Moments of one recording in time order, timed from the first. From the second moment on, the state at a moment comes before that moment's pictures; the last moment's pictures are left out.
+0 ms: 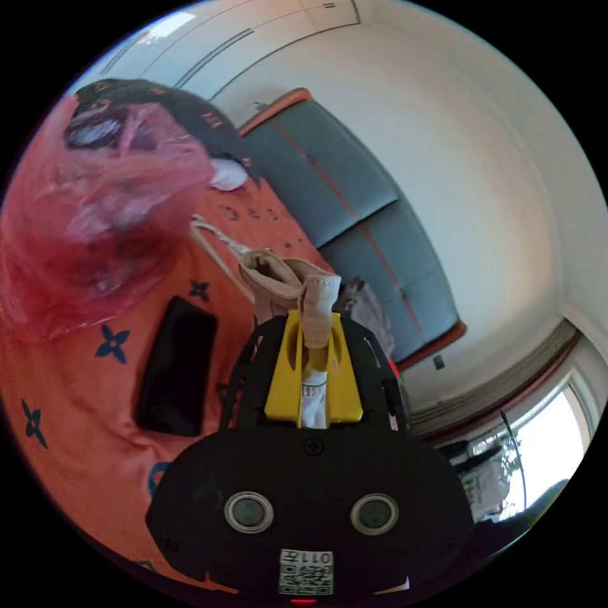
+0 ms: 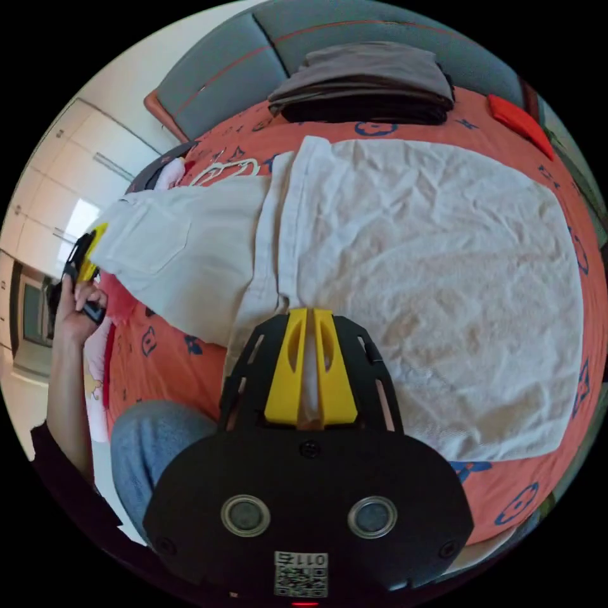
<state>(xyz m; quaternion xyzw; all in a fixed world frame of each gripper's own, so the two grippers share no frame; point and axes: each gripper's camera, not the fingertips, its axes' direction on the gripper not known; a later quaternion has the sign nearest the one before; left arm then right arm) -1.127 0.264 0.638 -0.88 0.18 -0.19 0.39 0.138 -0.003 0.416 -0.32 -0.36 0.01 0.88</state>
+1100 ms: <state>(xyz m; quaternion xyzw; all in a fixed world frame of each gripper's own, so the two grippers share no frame) -0.869 -0.043 0.287 -0.71 0.67 0.06 0.20 0.360 -0.033 0.340 -0.13 -0.28 -0.03 0.95</state>
